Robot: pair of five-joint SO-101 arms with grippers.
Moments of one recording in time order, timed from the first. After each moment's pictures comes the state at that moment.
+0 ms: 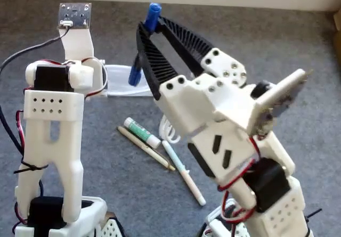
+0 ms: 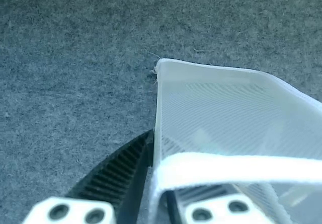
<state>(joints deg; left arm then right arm) -2.7 -16.9 0.8 86.3 11.3 -40.5 -50.6 13.5 23.9 4.8</state>
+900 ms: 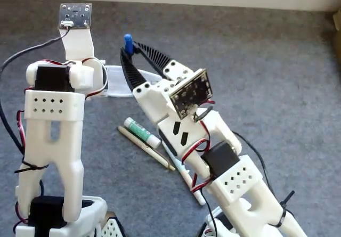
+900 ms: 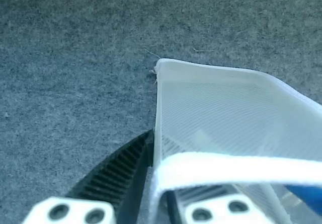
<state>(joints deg) -2.7 -16.9 0.8 86.3 11.3 -40.5 -48.5 42.1 4.3 11.1</state>
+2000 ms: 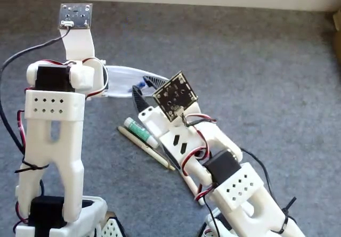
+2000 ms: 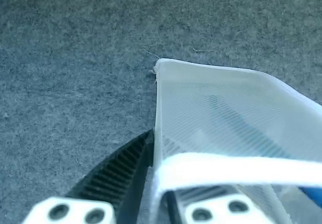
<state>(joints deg) -2.7 -16.9 0.8 86.3 11.3 -40.8 -53.1 48.0 26.8 11.1</state>
